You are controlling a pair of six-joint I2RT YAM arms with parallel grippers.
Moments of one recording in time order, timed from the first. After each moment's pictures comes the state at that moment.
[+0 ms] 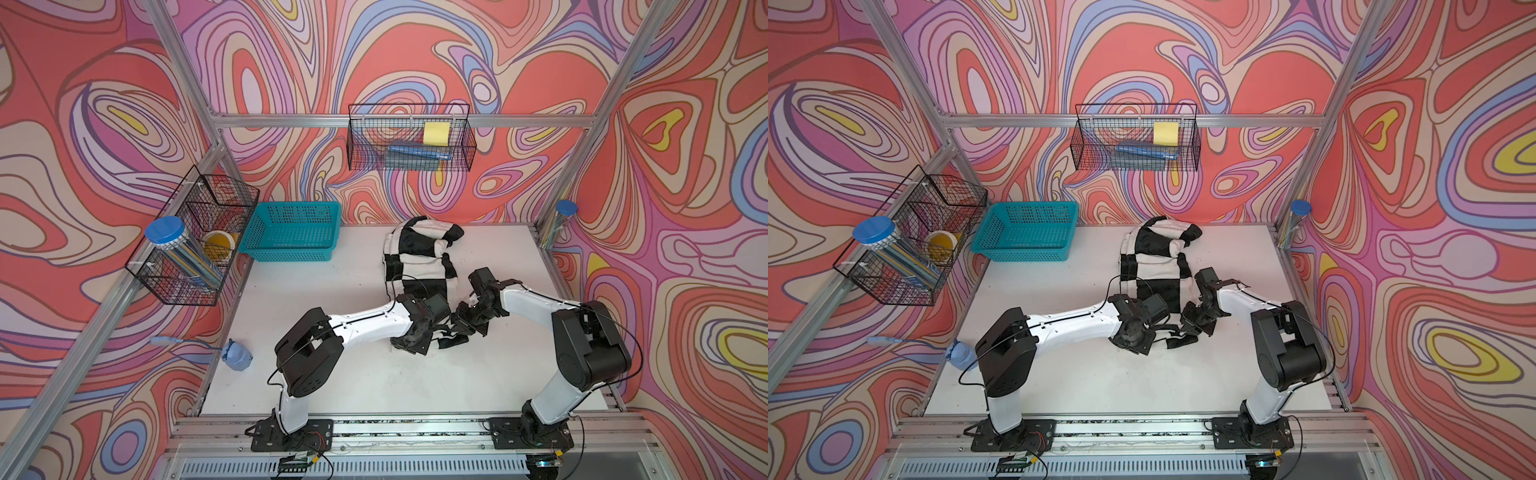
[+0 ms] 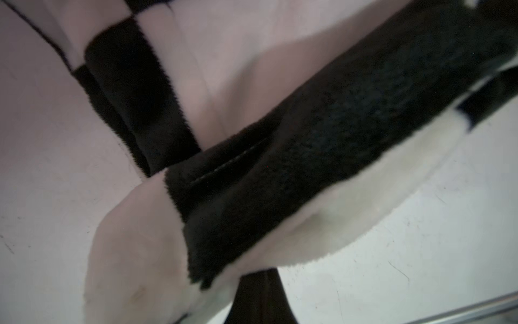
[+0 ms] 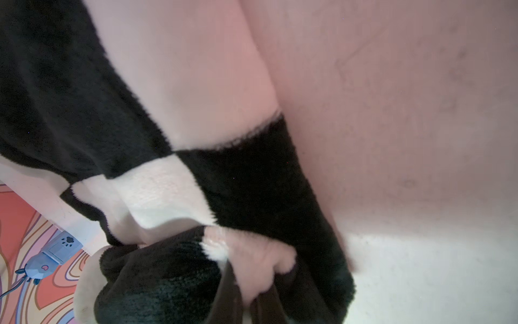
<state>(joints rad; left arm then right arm) -0.99 1.90 1.39 -0.92 -0.11 -0.61 0.26 1.69 0.97 -0.70 -0.44 0.71</state>
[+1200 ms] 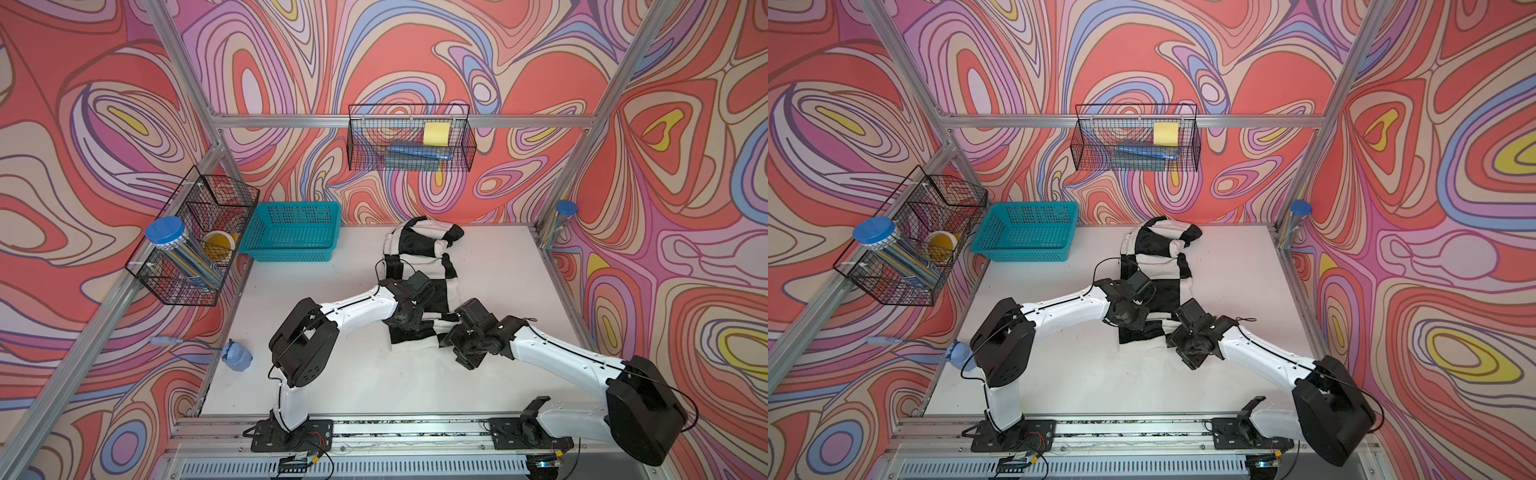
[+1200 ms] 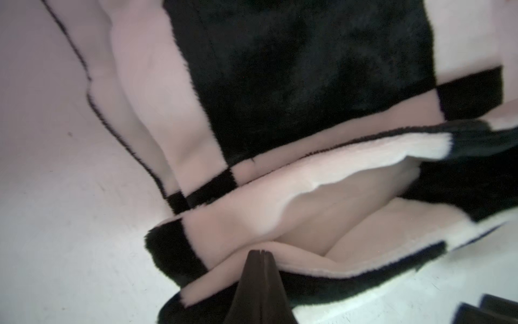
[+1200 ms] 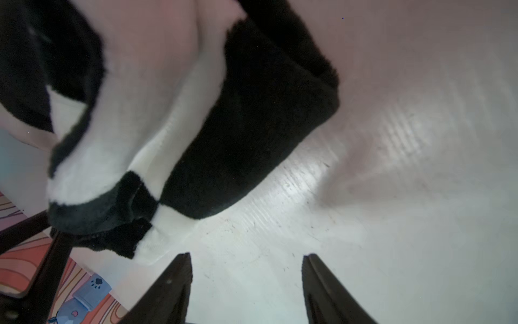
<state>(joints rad) -0.81 1.91 1.39 -0.74 -0.03 -0.49 0.66 1.33 0.70 -0.54 -0.12 1.41</state>
